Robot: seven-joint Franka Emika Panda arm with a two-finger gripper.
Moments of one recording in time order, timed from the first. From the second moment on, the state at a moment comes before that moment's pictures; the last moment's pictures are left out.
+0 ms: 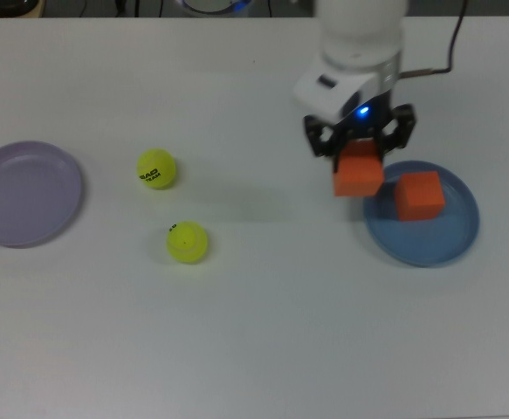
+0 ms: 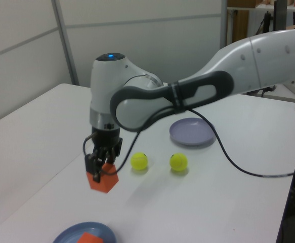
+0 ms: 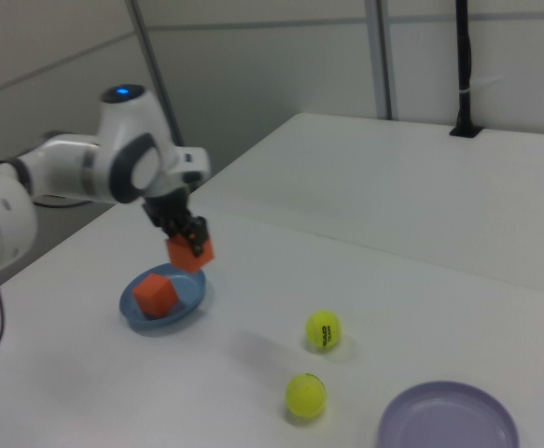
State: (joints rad) arm 0.34 0.37 0.24 -1.49 -0.01 2.05 0.34
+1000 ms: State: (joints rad) arm 0.52 0.49 0.26 -1.51 -0.24 2.18 0.73
